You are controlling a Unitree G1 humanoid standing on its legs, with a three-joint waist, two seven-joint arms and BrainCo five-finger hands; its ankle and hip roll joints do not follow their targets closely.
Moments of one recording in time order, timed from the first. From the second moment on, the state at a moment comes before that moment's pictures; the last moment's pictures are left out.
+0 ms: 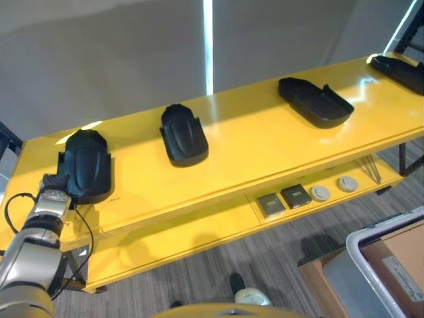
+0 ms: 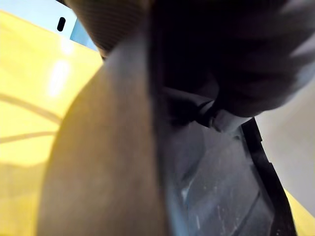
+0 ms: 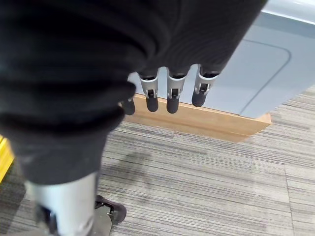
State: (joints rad) left arm -0.59 0.73 -0.26 1.07 -0.23 0.27 0.30; right arm 0.13 -0.41 0.31 1.17 -0.20 0.10 -0.20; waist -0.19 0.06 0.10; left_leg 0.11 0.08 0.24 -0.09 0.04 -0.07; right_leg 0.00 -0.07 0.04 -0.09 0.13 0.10
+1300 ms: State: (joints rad) left arm -0.69 0.90 -0.25 0.89 -0.14 0.23 0.47; right arm 0.13 -0.41 0.29 1.19 -0.23 0.05 -0.20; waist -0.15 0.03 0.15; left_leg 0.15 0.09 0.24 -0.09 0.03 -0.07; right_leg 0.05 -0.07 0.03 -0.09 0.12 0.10
